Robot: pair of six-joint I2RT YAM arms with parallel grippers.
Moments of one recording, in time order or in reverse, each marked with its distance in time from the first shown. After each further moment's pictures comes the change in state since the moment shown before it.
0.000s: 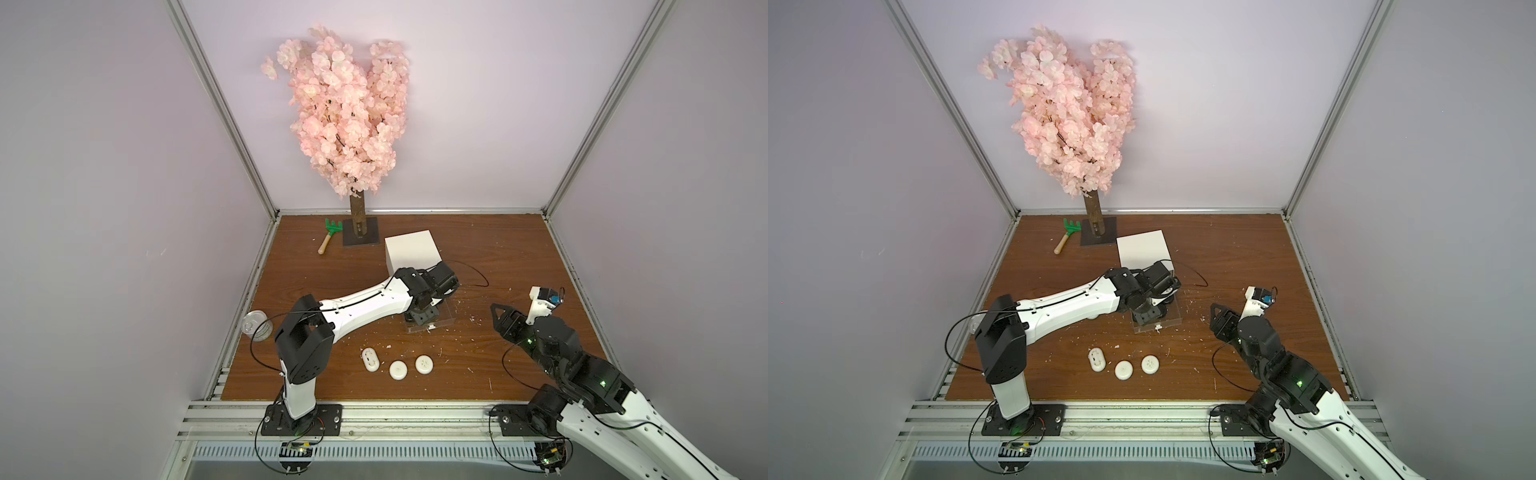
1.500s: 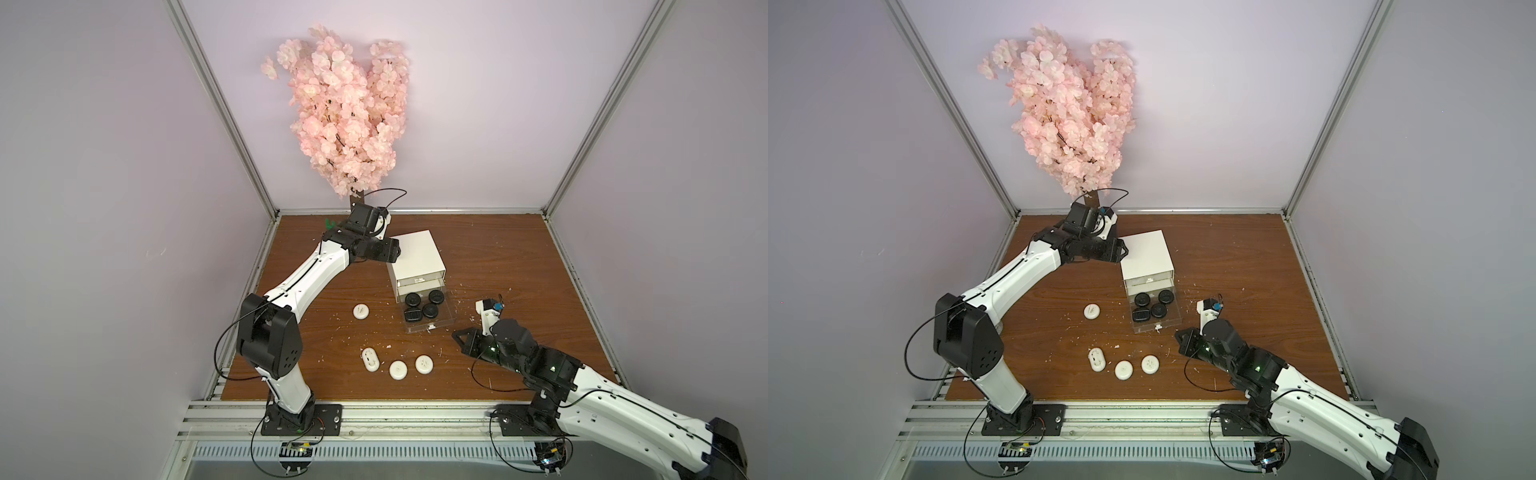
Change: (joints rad) left arm 0.536 -0.100 -0.006 0.239 0.456 -0.311; right arm 0.186 0.241 -0.176 0.337 -0.335 0.140
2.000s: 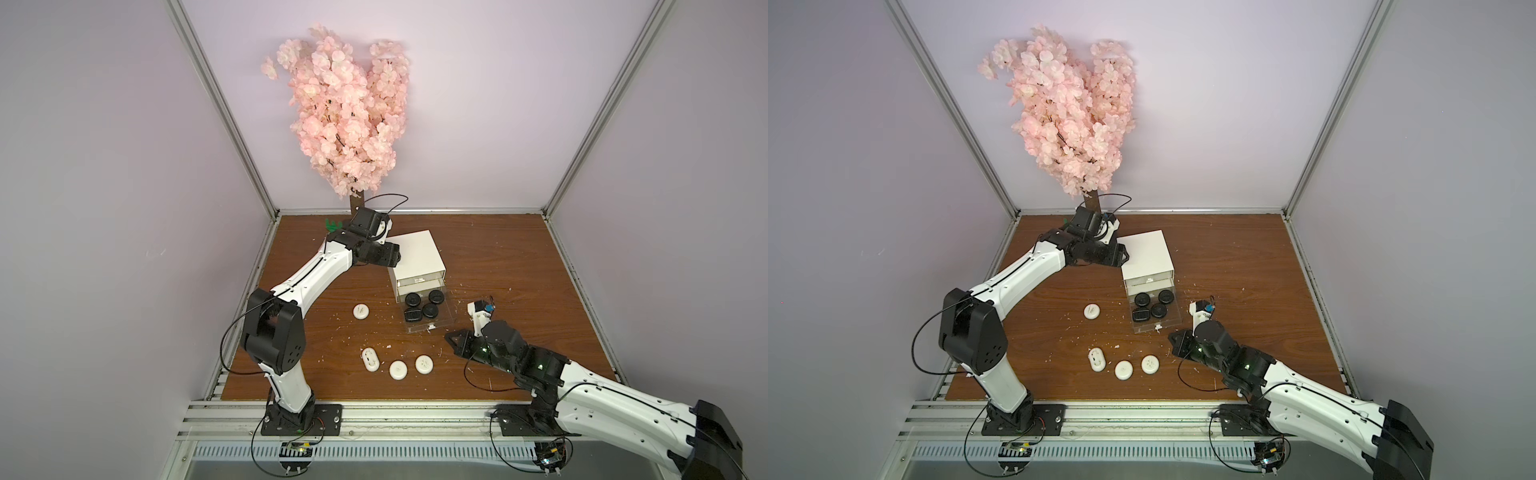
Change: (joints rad) left arm 0.000 0.039 -0.016 0.001 0.009 0.000; right arm 0.037 0.101 -0.030 0.130 0.003 0.026
